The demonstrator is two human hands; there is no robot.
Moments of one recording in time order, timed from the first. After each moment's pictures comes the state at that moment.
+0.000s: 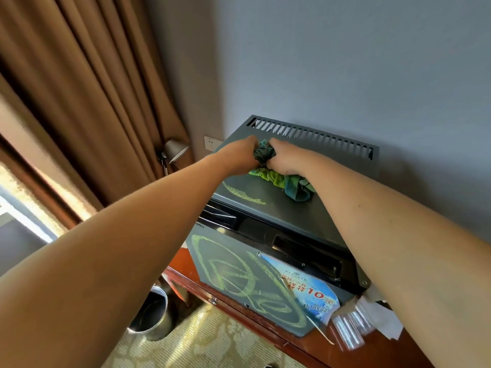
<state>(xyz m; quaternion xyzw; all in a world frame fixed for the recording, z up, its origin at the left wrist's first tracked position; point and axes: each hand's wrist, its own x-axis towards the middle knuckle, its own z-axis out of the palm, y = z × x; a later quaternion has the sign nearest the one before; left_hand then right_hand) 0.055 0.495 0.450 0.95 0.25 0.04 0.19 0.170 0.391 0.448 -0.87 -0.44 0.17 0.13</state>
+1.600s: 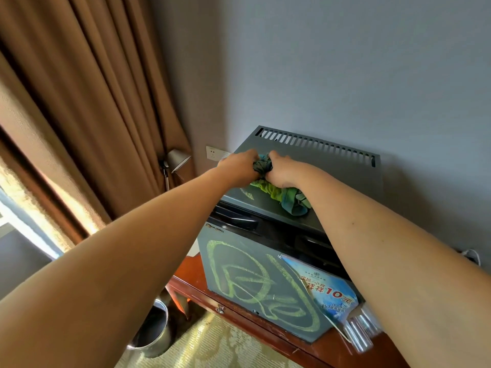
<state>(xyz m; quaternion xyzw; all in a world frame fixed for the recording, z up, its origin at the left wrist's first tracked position) 0.023 0.520 0.437 0.95 0.24 0.05 0.17 0.128 0.416 0.443 -0.91 -0.36 0.19 0.08</state>
